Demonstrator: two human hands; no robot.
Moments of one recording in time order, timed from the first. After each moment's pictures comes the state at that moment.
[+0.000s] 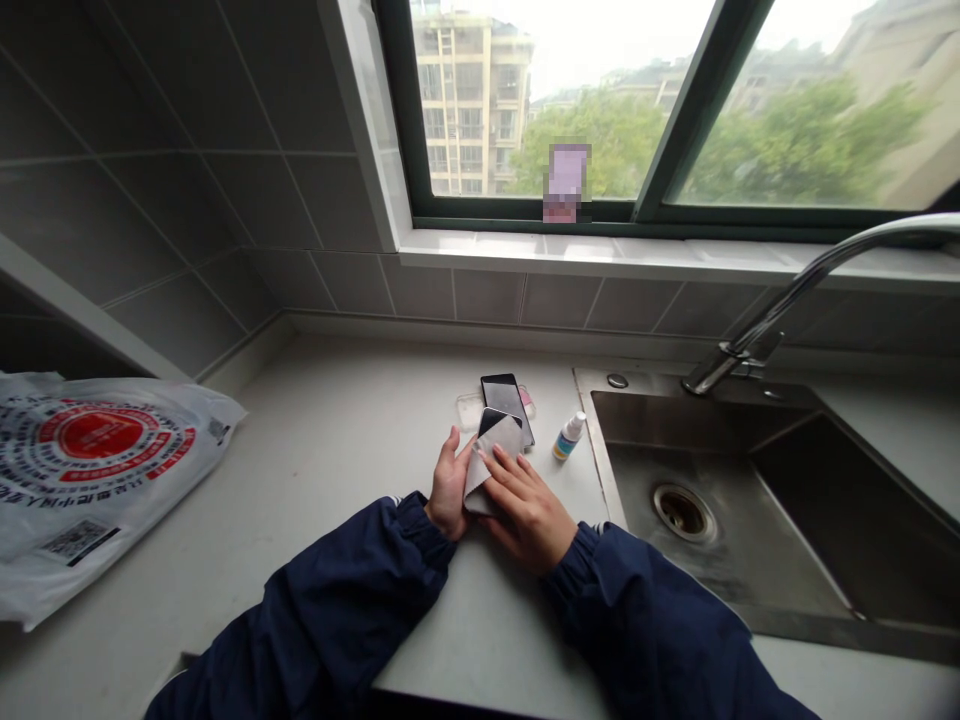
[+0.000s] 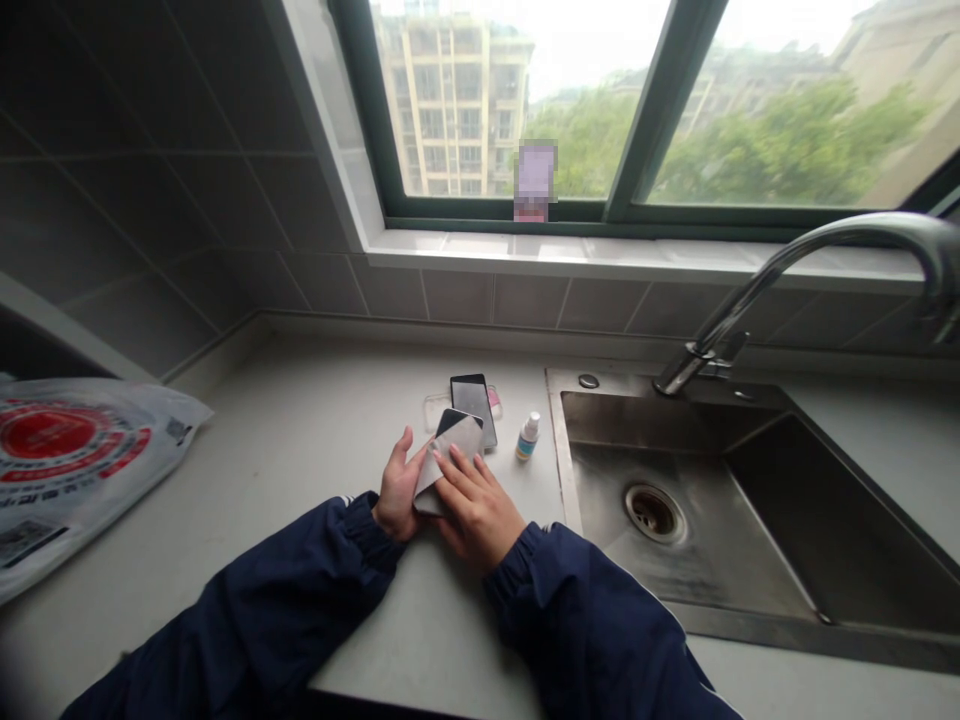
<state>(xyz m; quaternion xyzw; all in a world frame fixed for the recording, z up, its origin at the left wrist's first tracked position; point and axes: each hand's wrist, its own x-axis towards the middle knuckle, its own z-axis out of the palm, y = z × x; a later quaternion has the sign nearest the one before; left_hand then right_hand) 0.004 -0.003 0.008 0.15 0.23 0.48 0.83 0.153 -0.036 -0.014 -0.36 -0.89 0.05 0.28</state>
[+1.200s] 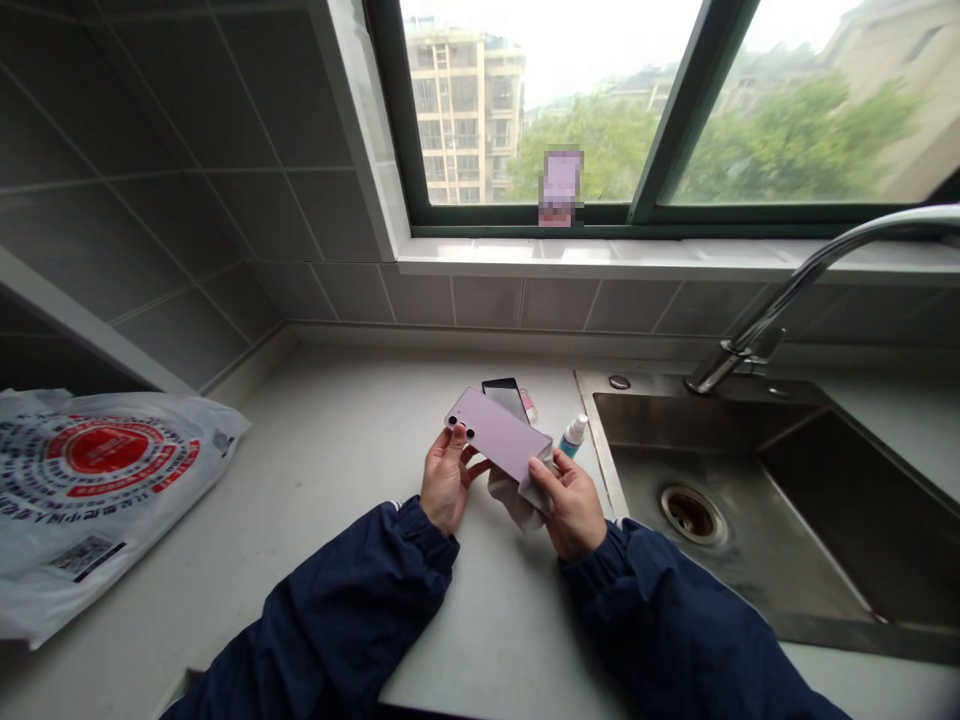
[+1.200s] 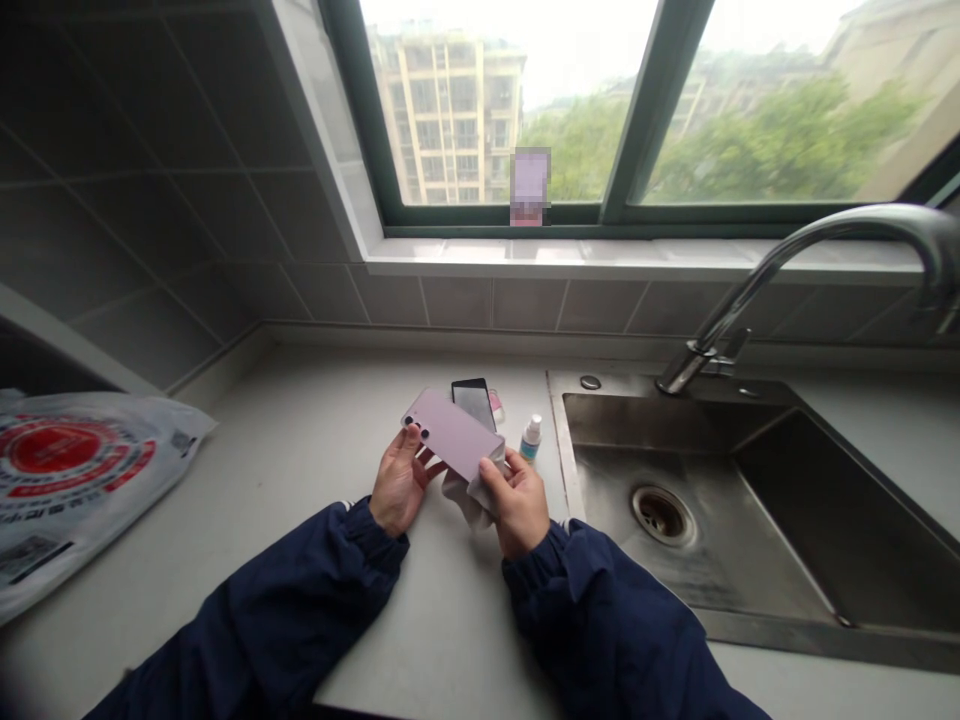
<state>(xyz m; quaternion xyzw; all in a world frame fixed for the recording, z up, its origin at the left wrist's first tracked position) -0.005 0.017 -0.007 0.28 0.35 0.61 0.65 0.147 -0.025 -0.001 -0.39 -0.27 0.61 0.64</state>
